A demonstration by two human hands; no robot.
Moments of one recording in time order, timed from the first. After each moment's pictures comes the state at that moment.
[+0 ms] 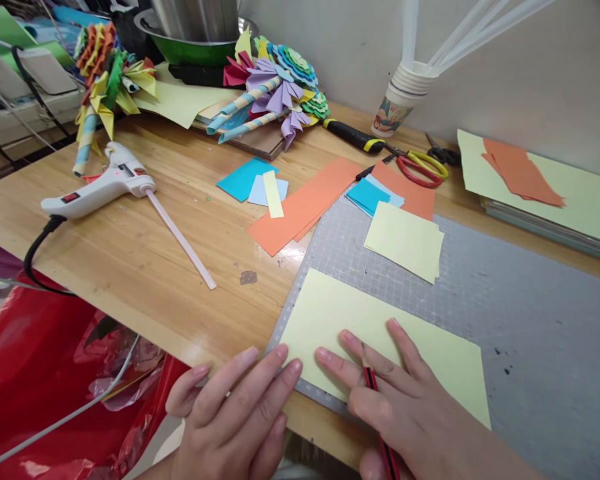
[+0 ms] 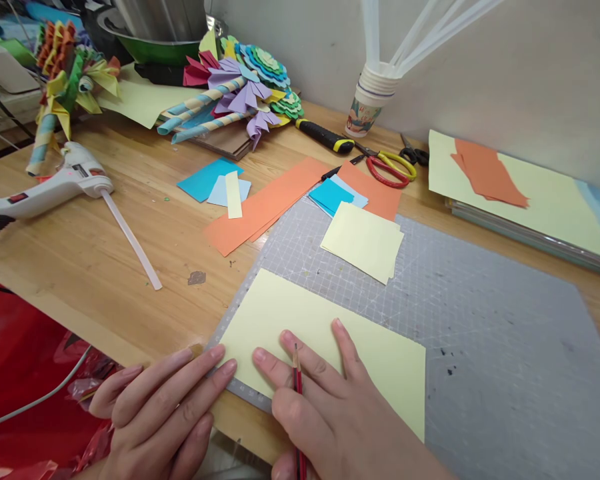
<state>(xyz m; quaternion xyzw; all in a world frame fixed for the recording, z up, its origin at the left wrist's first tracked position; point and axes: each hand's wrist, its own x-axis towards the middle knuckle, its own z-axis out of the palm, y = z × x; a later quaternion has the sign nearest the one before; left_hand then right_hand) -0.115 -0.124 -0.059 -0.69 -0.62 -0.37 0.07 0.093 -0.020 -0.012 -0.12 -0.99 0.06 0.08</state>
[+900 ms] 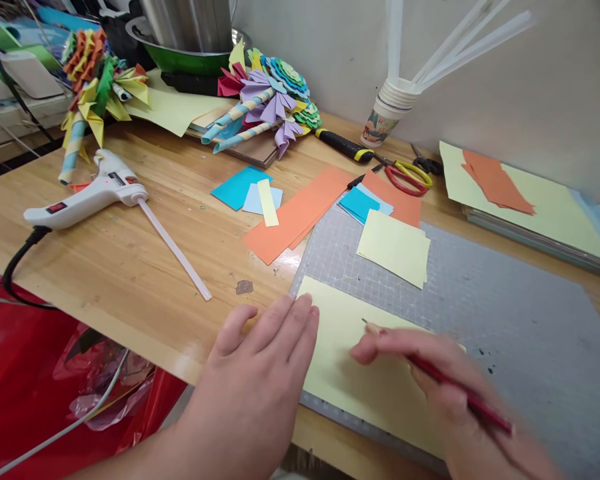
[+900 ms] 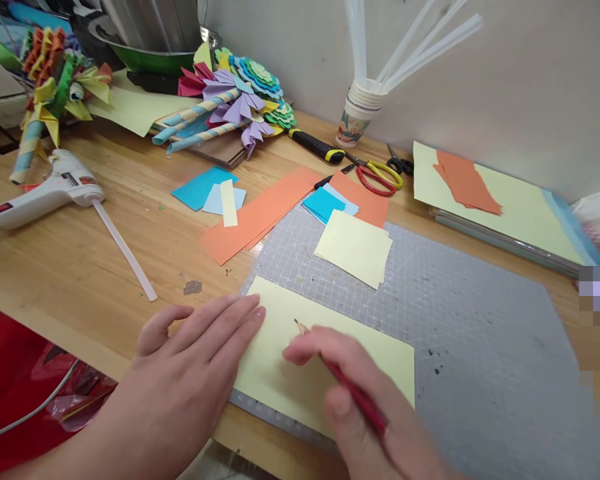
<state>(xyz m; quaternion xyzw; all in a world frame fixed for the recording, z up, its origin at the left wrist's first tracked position) -0.121 -0.075 -0.030 -0.81 -0.56 -0.17 0.04 0.093 -0.017 0.009 -0.39 -0.83 0.32 0.25</state>
